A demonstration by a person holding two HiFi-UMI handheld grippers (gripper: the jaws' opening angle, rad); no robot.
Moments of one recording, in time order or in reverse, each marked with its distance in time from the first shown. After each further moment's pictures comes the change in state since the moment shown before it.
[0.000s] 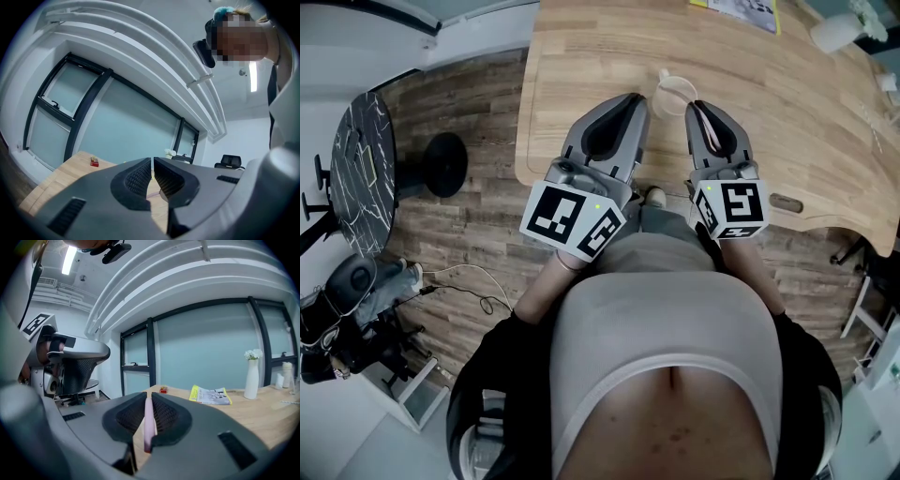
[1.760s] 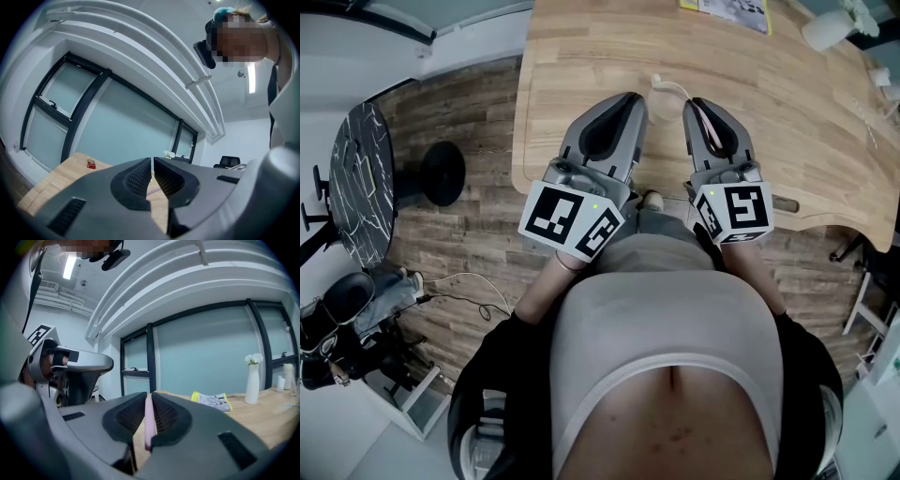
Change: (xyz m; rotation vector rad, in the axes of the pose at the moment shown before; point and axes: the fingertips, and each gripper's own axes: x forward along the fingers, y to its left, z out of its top) left arm 0.012 -0.002 0.006 0.001 -0.017 -0.021; right arm -0.002 -0.006 0.028 0.005 -0.058 0.005
